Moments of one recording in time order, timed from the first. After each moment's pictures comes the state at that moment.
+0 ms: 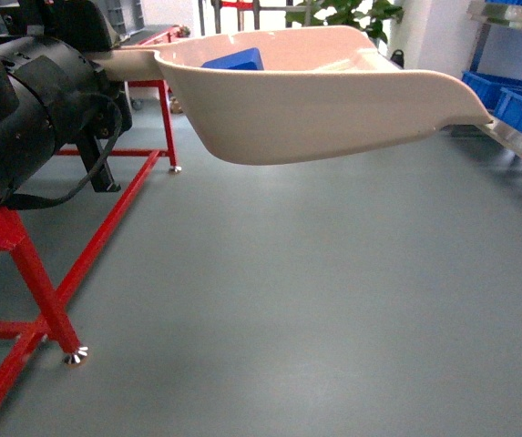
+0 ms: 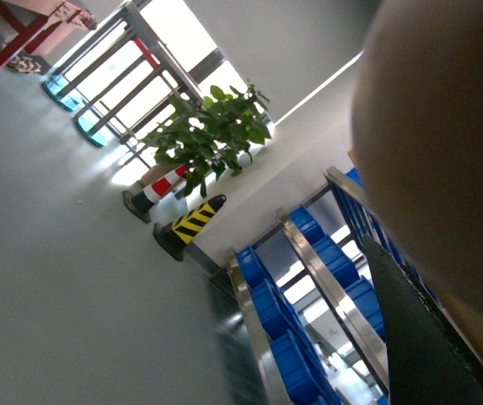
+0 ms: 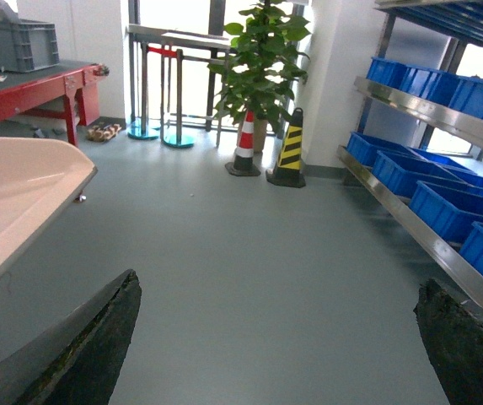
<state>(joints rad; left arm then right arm) -0.33 1.83 0.79 1.17 -0.31 -1.59 0.30 0.82 0.33 0.55 0.39 -0.11</state>
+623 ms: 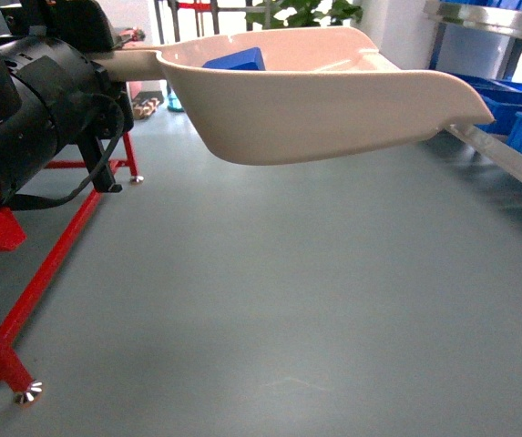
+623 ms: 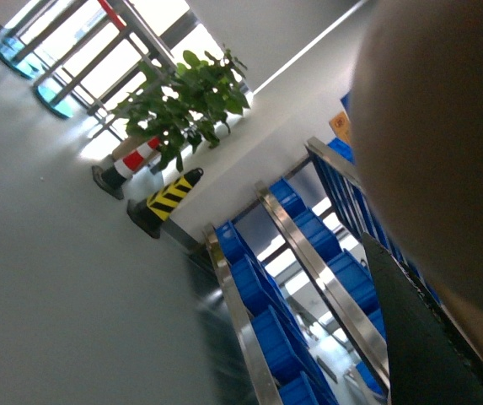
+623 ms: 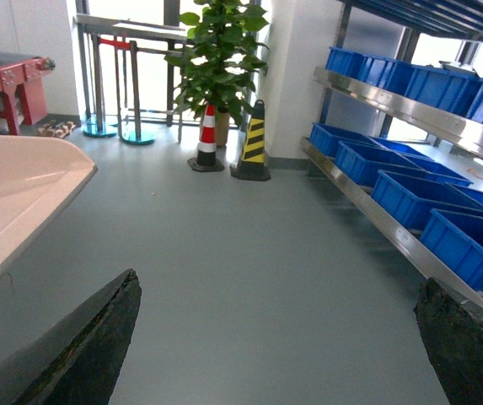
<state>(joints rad) -0.33 1.83 0.79 1.17 -0.31 -1.59 0.30 0.82 0.33 0.55 0.39 -0.11</state>
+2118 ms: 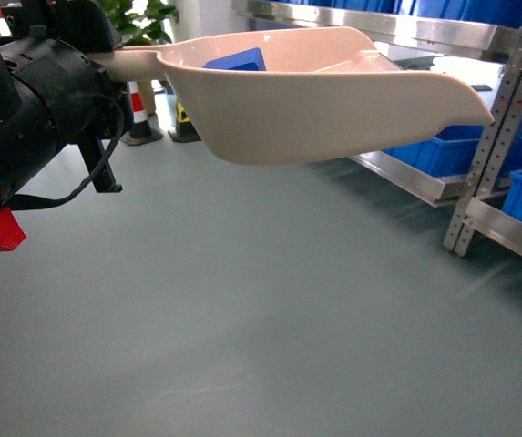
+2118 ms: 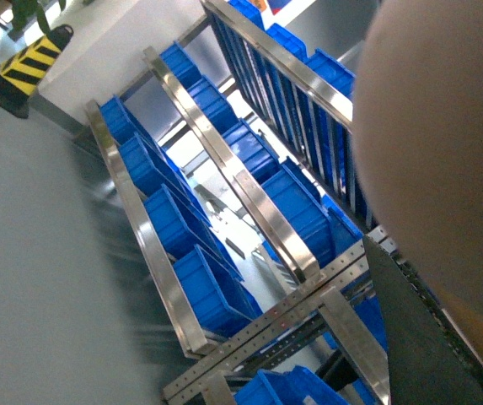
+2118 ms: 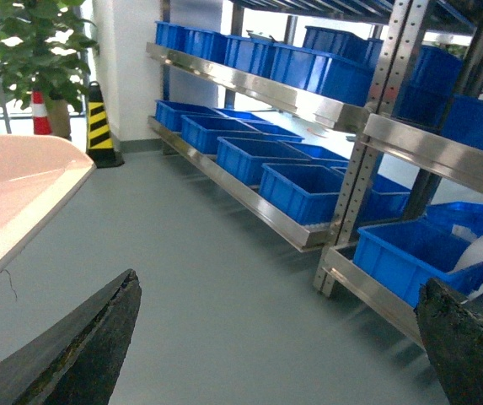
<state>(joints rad) -0.33 1.83 0.79 1.17 -0.31 -1.59 0.30 0.82 0.33 0.55 0.39 -0.11</state>
